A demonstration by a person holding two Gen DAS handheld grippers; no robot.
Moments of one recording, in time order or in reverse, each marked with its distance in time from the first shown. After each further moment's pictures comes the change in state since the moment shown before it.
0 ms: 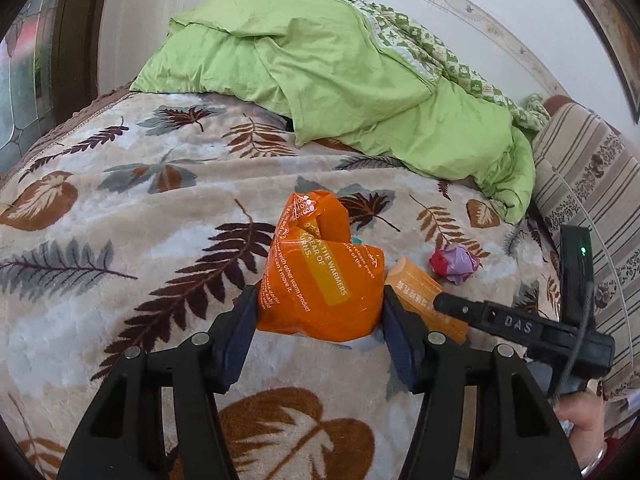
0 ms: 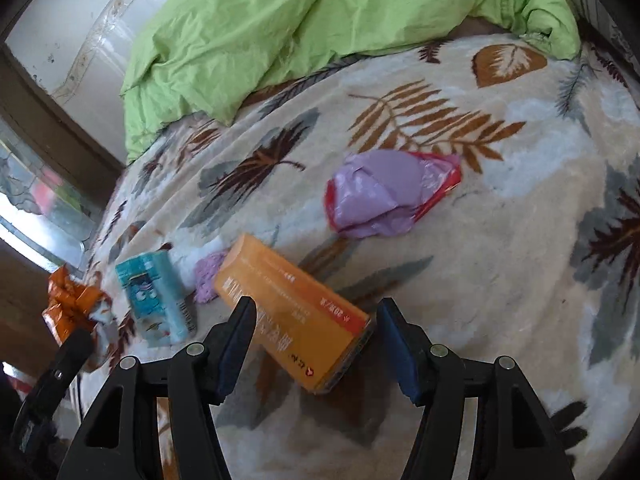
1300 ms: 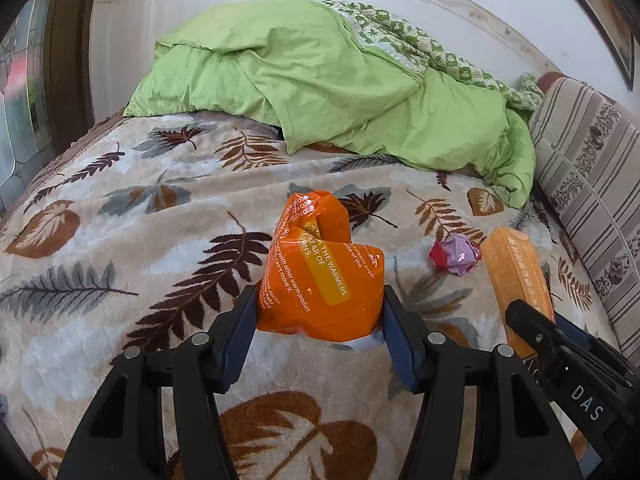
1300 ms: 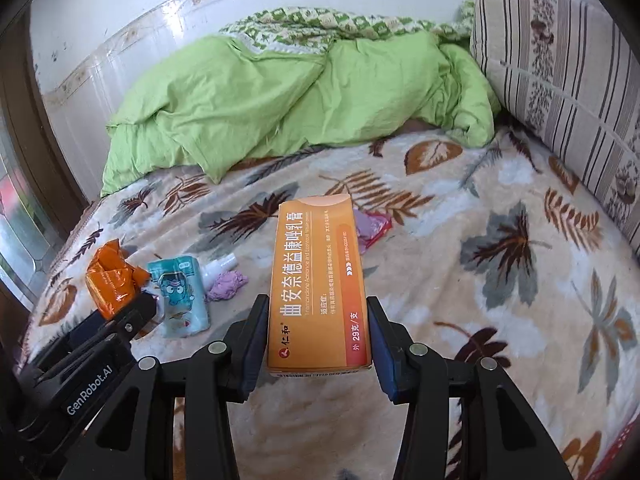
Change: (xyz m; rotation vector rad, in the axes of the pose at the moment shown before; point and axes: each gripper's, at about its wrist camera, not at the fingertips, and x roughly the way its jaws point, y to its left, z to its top) left arm 0.001 -0.022 -0.006 0.113 -0.025 0.047; right arm -0.081 0.067 -0.057 -0.083 -0.346 -0.327
